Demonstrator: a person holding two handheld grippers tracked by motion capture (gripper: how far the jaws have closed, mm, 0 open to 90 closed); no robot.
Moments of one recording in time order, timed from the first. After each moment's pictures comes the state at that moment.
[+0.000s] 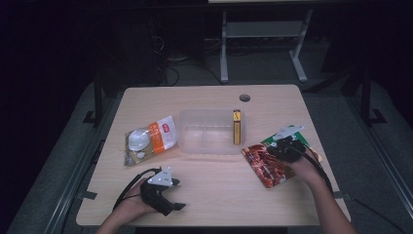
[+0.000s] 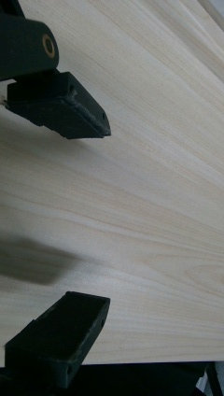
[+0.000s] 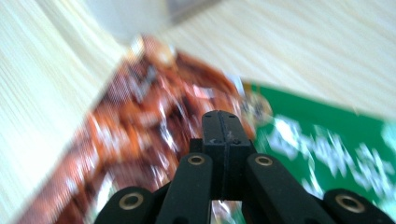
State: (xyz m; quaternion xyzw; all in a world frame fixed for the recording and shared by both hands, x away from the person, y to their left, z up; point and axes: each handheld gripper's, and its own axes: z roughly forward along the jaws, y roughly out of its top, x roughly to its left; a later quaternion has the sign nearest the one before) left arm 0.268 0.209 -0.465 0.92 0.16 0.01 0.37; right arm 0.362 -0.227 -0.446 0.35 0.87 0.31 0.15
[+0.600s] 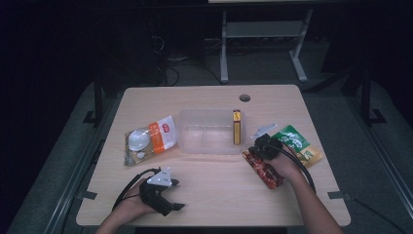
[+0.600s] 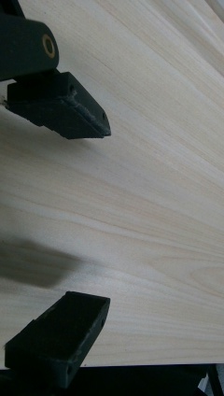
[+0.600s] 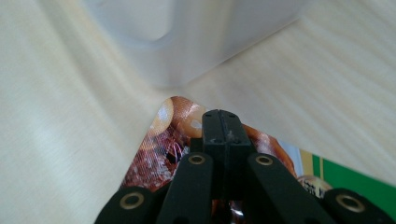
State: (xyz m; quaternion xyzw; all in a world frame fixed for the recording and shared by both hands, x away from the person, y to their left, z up) left arm 0.268 0.211 -0.466 0.92 0.16 0.01 0.36; right arm 0.382 -0.171 -0.459 0.32 0.90 0.28 0.13
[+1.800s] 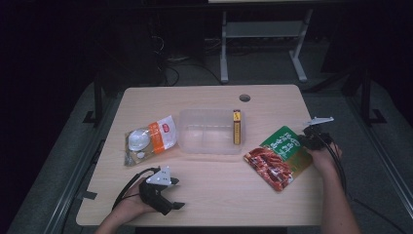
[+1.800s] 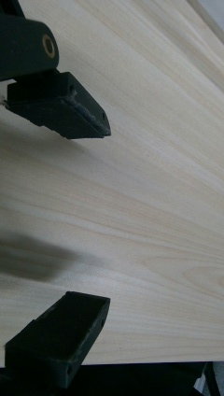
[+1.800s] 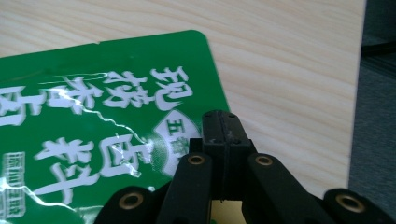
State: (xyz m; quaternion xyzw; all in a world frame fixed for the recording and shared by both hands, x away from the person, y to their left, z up) left arm 0.269 0.212 -0.461 0.91 0.17 0.02 0.37; right arm 0.401 -0.317 -0.467 0.53 0.78 0.26 0.22
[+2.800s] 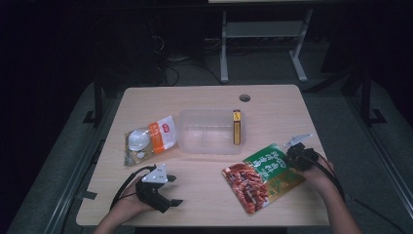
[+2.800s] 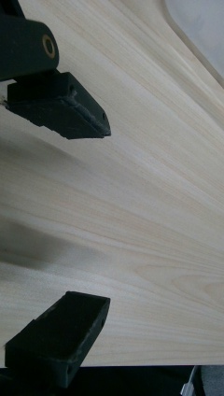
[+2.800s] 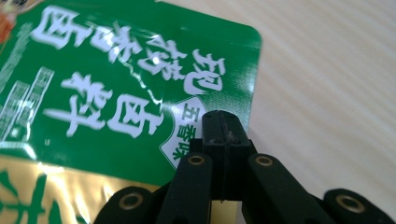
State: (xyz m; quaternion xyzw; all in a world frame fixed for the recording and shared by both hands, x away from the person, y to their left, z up) left arm 0.269 0.219 -0.456 0.91 0.18 0.03 0.38; right arm 0.334 -0.254 -0.454 0.40 0.88 0.21 0.17
